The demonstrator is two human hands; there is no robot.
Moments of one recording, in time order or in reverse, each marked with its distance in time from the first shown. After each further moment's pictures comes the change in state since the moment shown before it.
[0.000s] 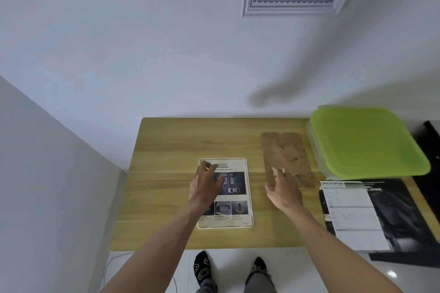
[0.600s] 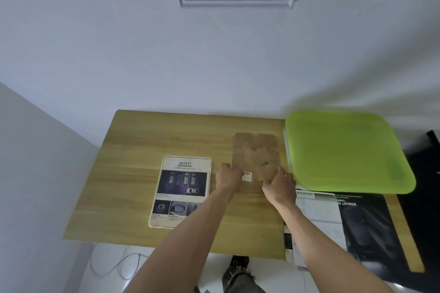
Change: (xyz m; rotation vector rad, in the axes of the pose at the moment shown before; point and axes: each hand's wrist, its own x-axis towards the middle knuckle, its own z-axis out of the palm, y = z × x) left_hand 0.039 0.177 0.108 -0.548 -0.148 -0.668; right_hand 0.069 0.094 -0.050 0.140 -0.080 0.170
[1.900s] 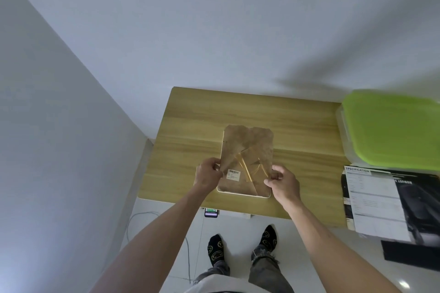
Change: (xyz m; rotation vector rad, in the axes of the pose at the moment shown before) left_hand -0.002 -0.154 -0.224 0.144 0.050 0.239; right_hand -0.139 -0.075 0.120 0.468 -0.038 -0.079
